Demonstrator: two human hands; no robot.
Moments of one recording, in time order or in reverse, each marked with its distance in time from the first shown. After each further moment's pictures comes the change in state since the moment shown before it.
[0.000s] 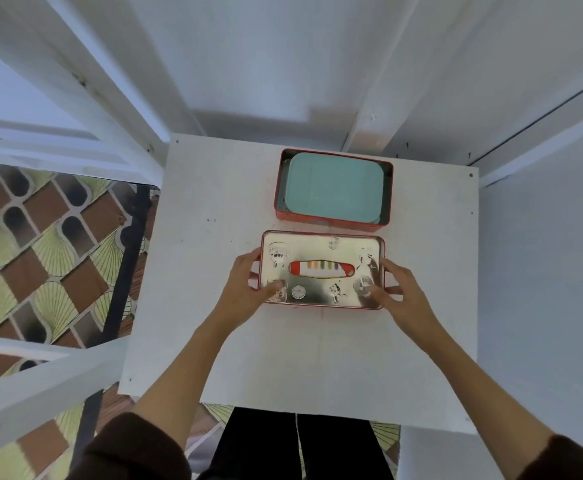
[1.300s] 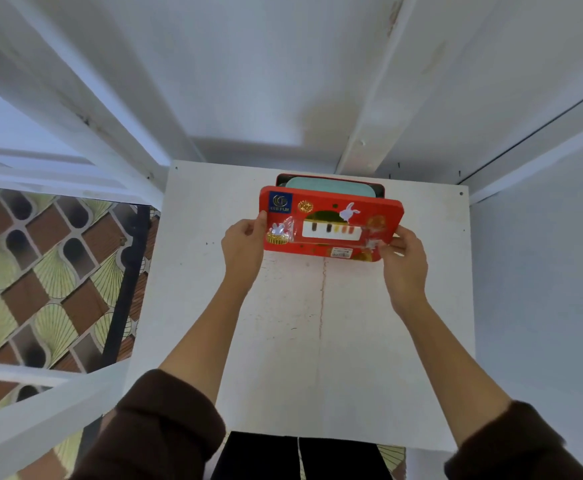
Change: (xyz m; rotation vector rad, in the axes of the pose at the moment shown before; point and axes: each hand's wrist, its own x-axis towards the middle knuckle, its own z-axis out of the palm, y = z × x) left_hand 0.056 0.101 -0.010 -0.082 0.383 -0.062; right_hand 0.054 -0.069 -0.001 0.209 0.458 0.071
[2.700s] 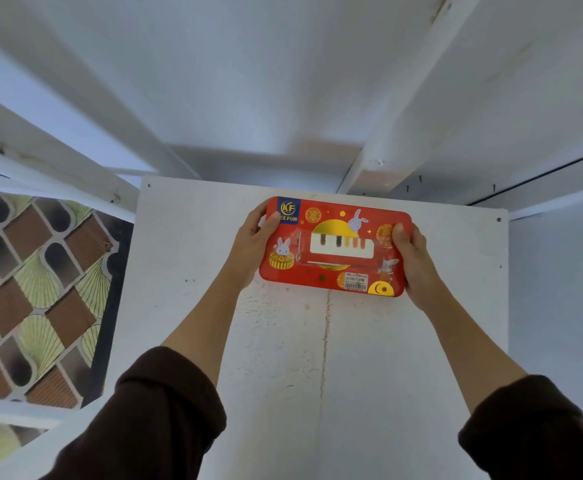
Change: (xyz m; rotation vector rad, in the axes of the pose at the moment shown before) left_hand 0.110 -0.015 0.053 -0.329 -0.370 -0.111; right_hand 0.131 0.030 0.033 0.204 -0.426 0.157
